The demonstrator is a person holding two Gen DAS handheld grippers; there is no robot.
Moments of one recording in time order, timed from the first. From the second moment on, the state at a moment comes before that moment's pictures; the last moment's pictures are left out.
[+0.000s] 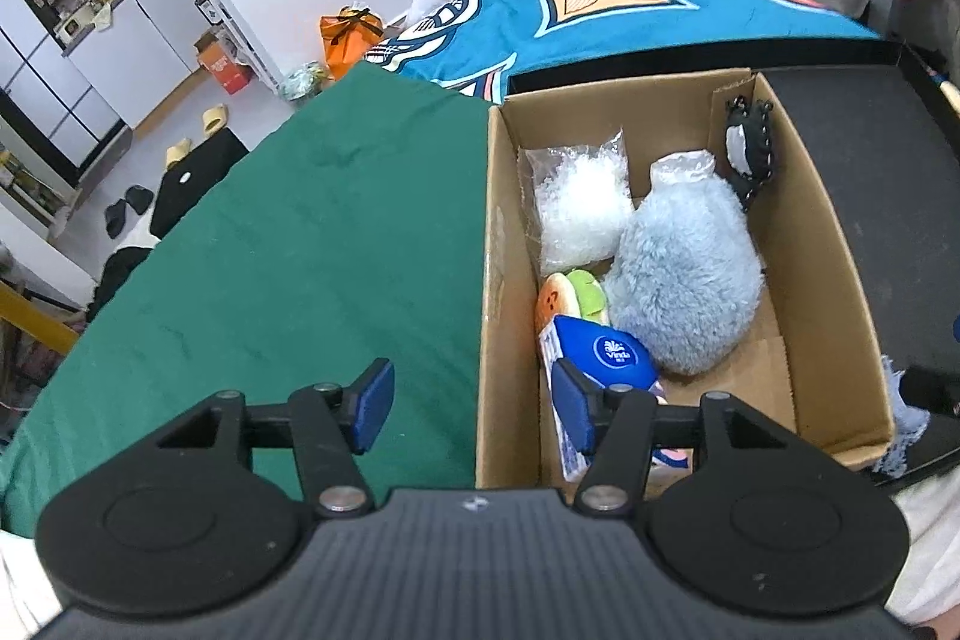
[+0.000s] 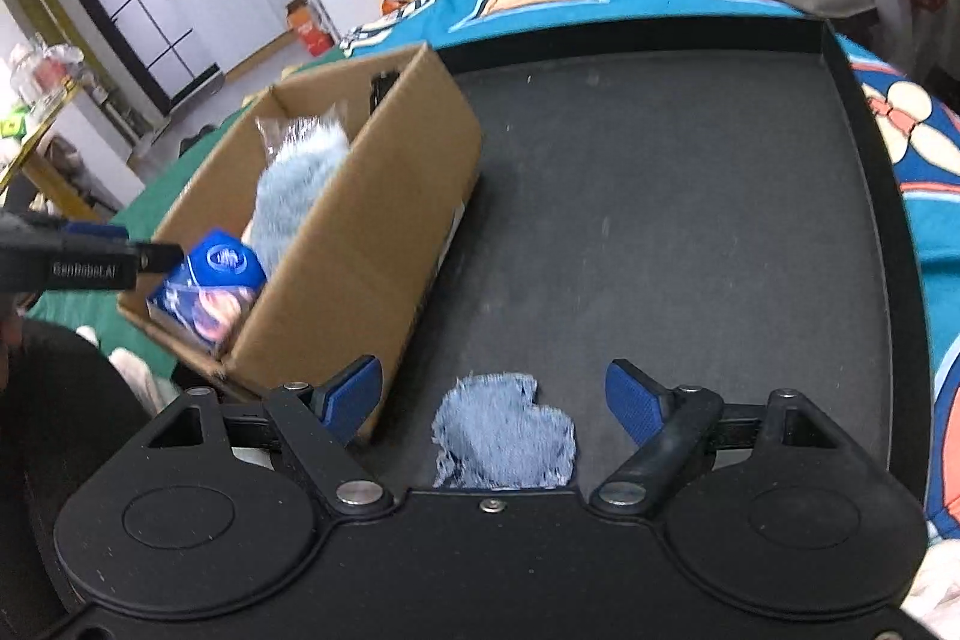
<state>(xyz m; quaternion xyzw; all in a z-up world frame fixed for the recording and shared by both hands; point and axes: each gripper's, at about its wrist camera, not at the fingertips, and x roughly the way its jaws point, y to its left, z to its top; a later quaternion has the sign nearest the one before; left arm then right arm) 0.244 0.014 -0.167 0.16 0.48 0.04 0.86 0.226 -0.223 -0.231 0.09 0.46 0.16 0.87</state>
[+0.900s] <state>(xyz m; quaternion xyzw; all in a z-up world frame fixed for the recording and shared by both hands) 0.245 -0.009 -0.173 0.22 0.48 0.07 0.84 0.228 -0.235 -0.250 0.06 0.47 0.12 0.87</state>
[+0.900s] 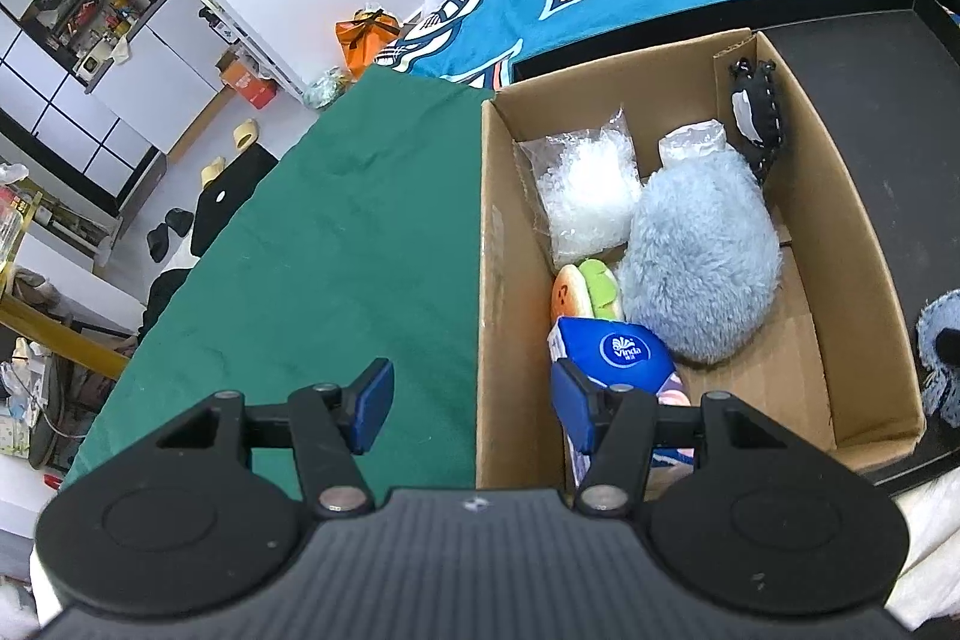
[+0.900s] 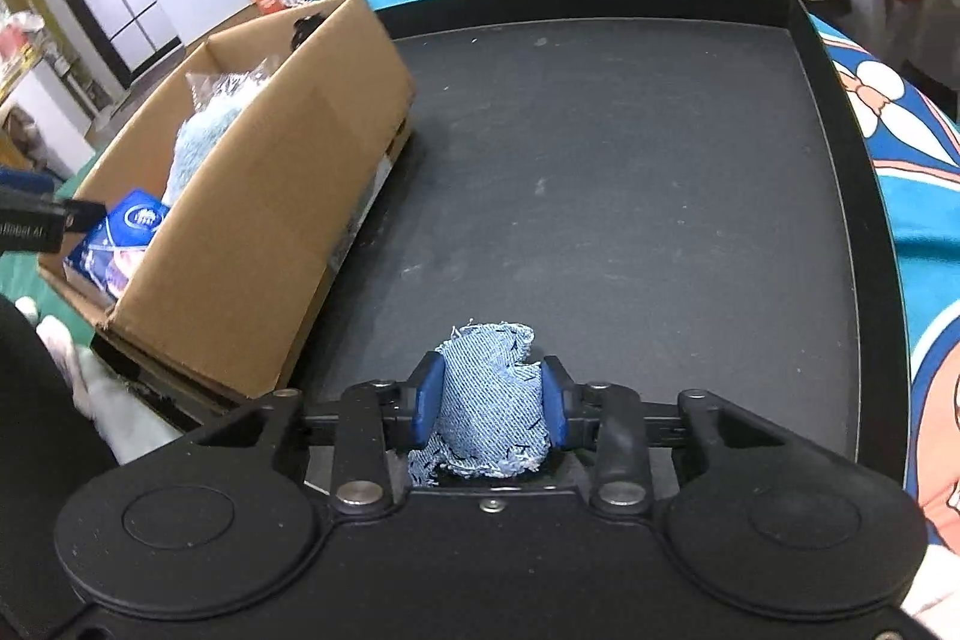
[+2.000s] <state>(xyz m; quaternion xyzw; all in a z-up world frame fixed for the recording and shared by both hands) 0.228 0.019 -0.162 0.15 0.45 0.04 0.88 0.223 -0.217 -0.178 0.08 0.37 0.08 0.92</state>
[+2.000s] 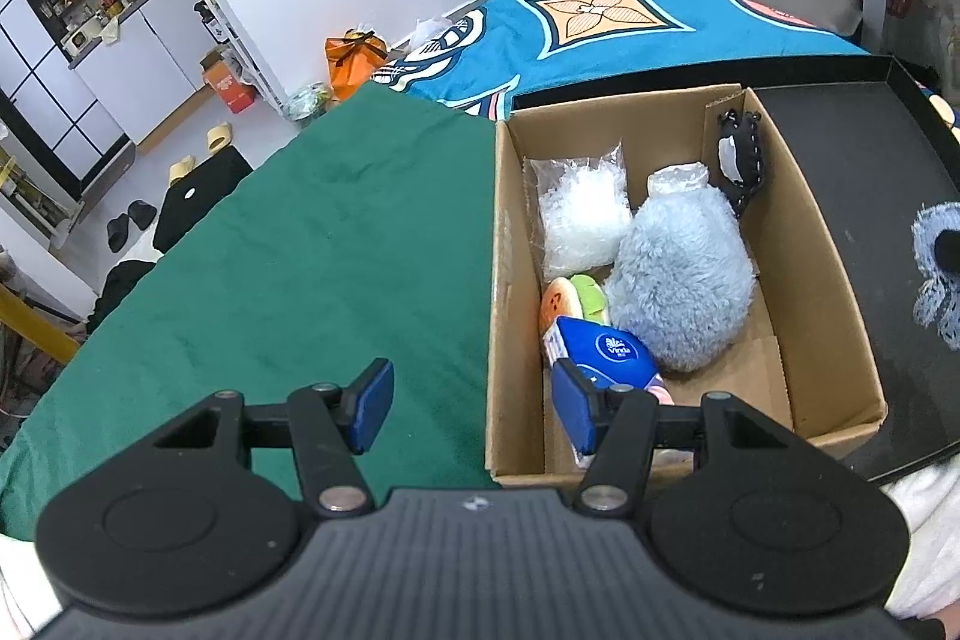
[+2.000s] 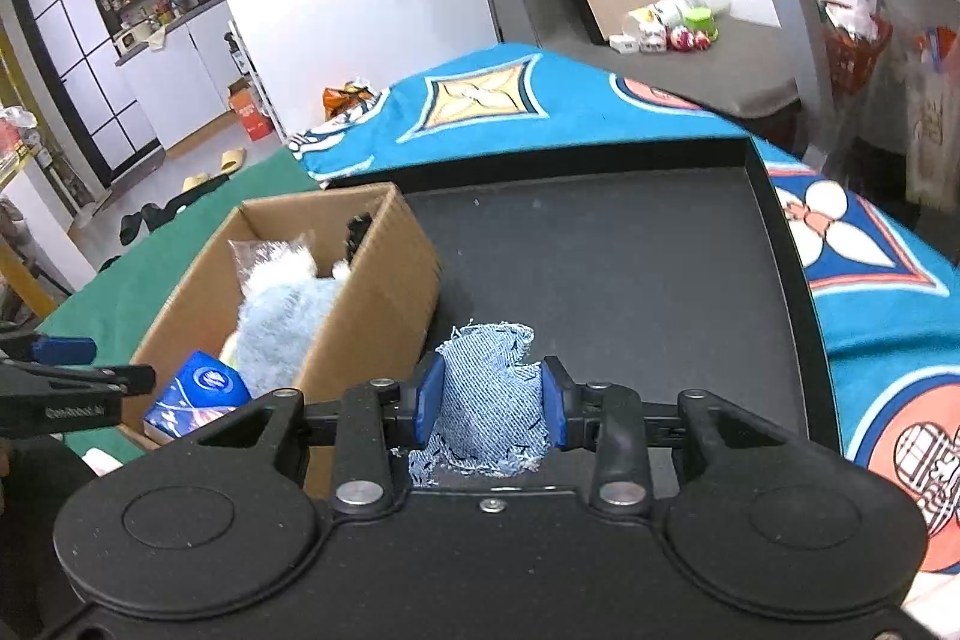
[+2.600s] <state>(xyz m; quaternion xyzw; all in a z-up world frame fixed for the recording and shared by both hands) 0.228 0.031 -0.163 0.11 0.46 0.02 0.88 0.220 -0.160 -0.148 0.06 0.34 0.14 0.93</state>
